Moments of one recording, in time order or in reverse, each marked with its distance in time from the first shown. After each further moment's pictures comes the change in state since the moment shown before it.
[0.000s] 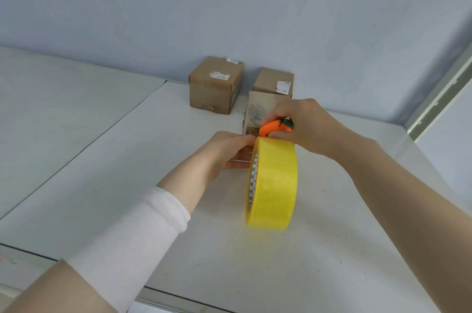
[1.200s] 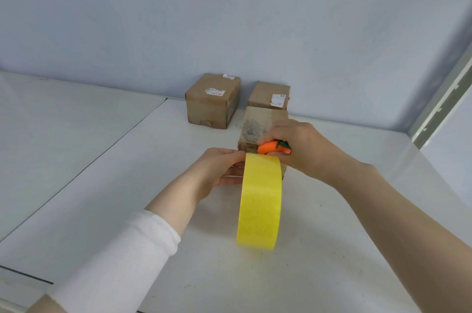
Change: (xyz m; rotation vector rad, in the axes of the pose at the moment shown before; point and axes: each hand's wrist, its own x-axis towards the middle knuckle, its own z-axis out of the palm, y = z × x) left_hand -0.008 0.004 0.004 -0.006 0.015 0.009; right_hand -0.011 0.020 0.009 0.035 0.055 -0.168
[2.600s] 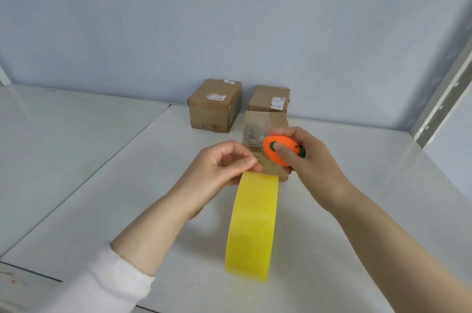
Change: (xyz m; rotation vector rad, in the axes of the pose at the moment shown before) left_hand -0.049 0.003 0.000 0.115 -0.120 0.448; right_hand -0.033 -0.028 0.017 0.858 0.373 0.387
